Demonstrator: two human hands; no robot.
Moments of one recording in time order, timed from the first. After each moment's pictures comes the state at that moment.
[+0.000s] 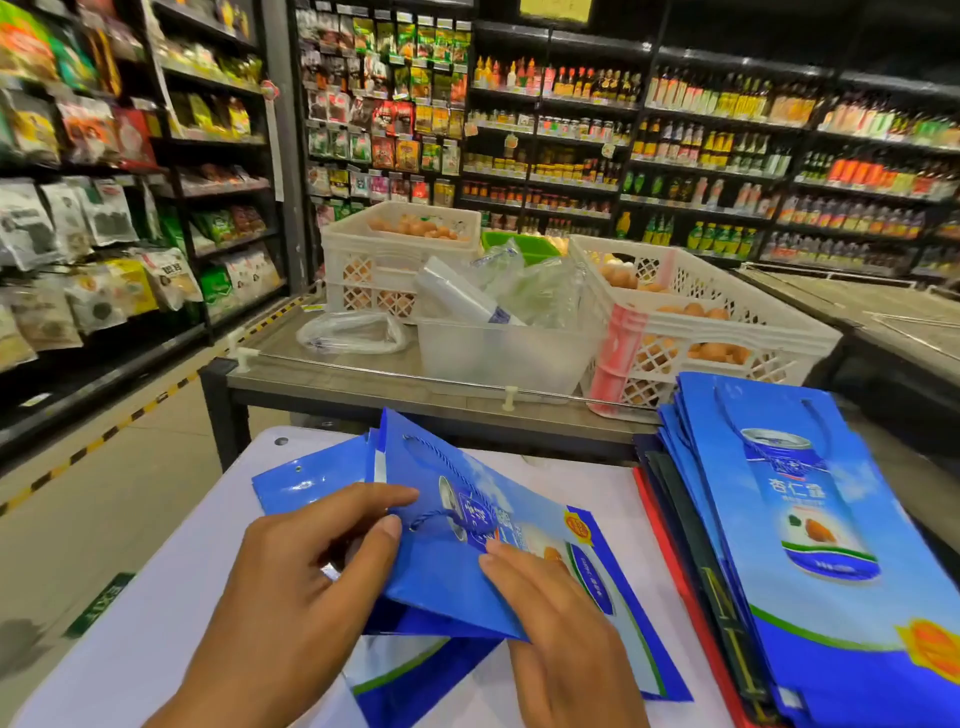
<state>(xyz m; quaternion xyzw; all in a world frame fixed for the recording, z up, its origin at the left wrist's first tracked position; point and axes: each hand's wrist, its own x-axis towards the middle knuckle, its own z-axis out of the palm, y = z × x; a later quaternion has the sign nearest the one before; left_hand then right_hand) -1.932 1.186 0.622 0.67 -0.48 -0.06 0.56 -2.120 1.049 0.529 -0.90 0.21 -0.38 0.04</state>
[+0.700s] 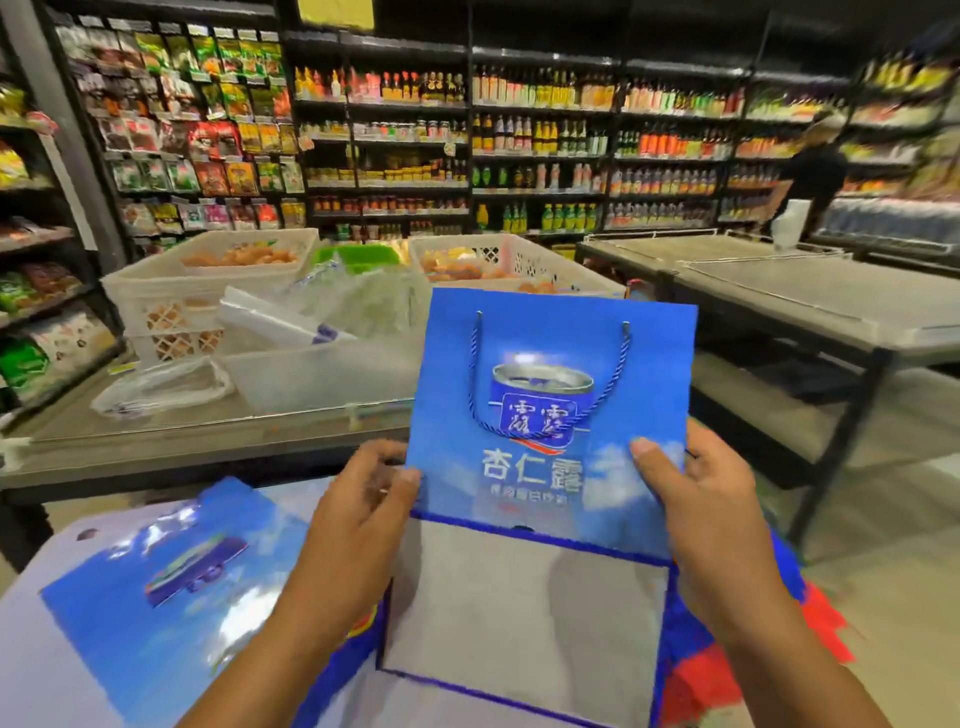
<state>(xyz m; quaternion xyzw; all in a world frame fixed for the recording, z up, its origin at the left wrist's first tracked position) -2.036 1.035 0.614 0.58 -0.54 -0.23 0.56 -2.299 0.980 0.630 -0.53 0.37 -0.64 0.41</state>
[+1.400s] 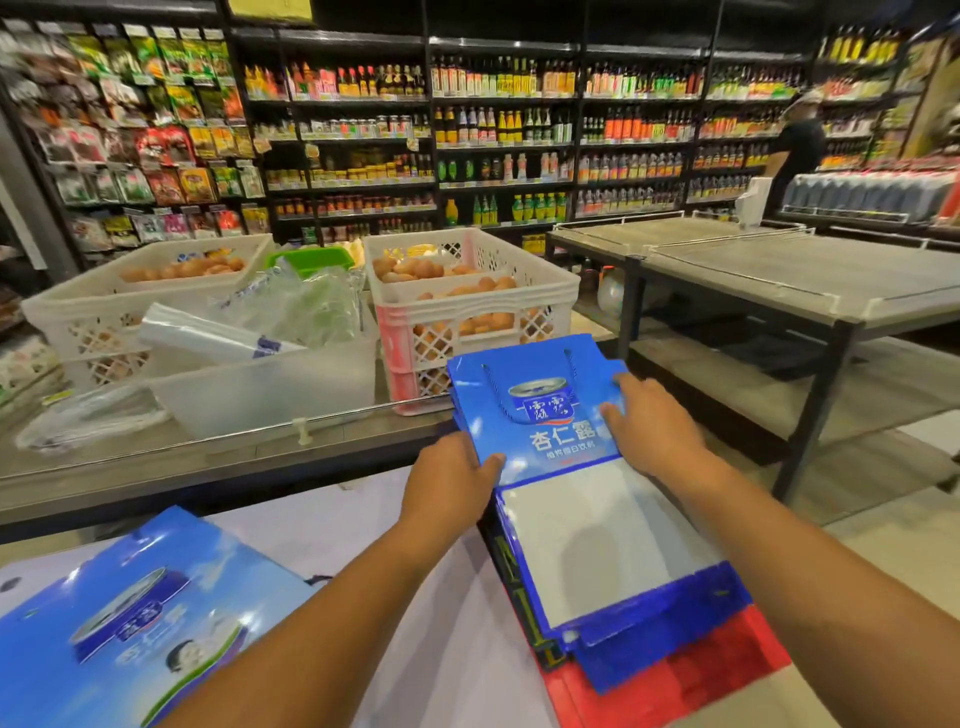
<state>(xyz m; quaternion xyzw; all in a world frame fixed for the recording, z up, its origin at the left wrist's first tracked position) -2.125 0.900 0.597 0.70 -0.60 -0.17 0.35 -2.366 0.808 0.612 -0.70 0.68 -0.23 0.05</state>
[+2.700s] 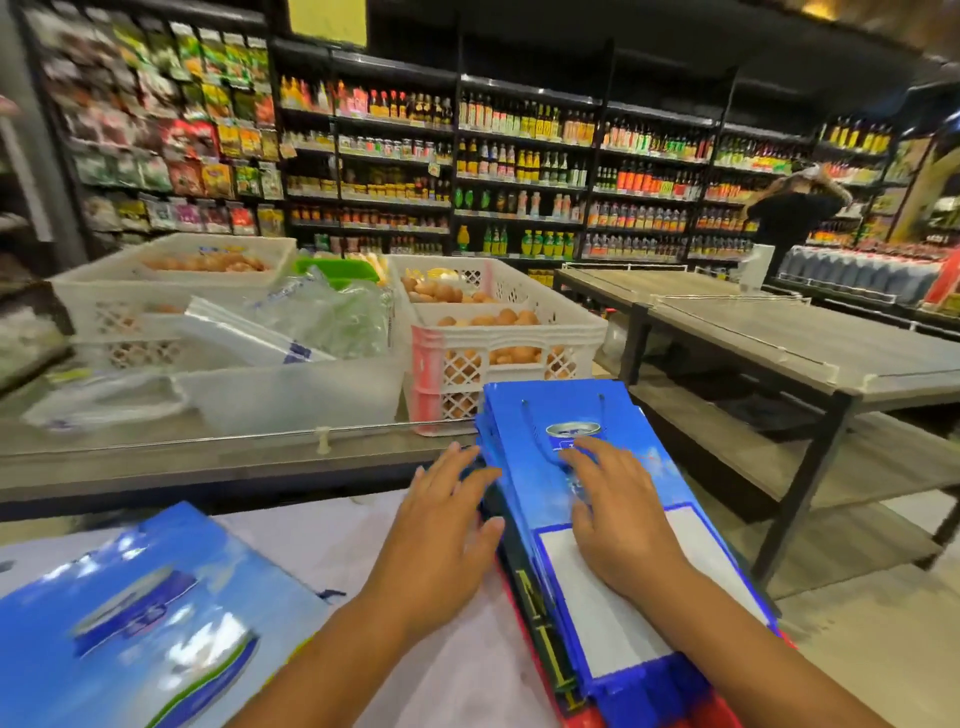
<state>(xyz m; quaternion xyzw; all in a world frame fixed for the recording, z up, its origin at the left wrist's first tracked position) -2.077 0.949 0.579 0.55 -0.75 -0.05 0.37 -2.313 0.871 0.584 -0.81 0.53 -0.25 -0.04</state>
